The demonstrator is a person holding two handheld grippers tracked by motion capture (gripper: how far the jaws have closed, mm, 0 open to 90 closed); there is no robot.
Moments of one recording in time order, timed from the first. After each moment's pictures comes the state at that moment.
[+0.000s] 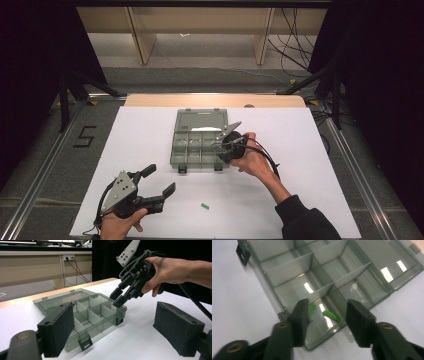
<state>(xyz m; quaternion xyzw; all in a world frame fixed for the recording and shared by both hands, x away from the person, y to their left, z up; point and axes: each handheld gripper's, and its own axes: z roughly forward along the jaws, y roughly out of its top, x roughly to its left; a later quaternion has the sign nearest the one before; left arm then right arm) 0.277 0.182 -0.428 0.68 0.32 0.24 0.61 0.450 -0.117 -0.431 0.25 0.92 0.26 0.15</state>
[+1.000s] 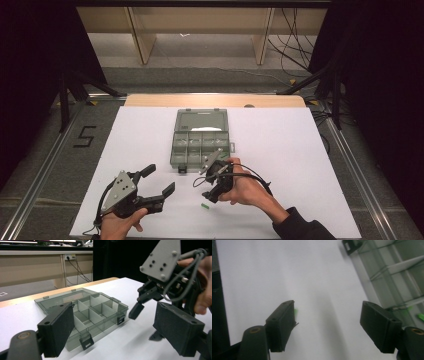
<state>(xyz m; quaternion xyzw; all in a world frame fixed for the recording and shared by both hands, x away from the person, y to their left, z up) 0.279 0.182 -0.429 0.68 0.31 0.25 0.62 0.362 -0.075 -0.428 0.16 0.96 0.23 0.05</state>
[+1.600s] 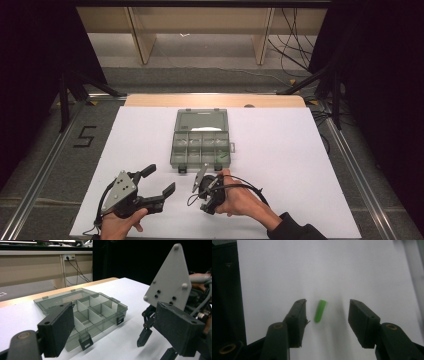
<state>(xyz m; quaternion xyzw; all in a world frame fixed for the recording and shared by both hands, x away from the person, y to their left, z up) 0.277 0.182 -0.428 0.68 0.32 0.25 0.61 0.343 -0.056 -0.451 0.10 0.98 0.18 0.02</state>
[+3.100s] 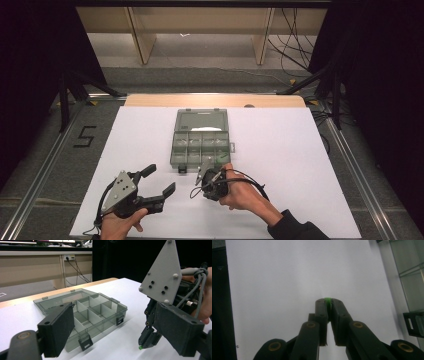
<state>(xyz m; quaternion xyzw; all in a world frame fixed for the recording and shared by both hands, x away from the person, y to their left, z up) 0.277 0.182 -0.428 0.68 0.32 0.24 0.61 0.356 -0.064 -0.442 0.11 0.98 0.19 0.03</state>
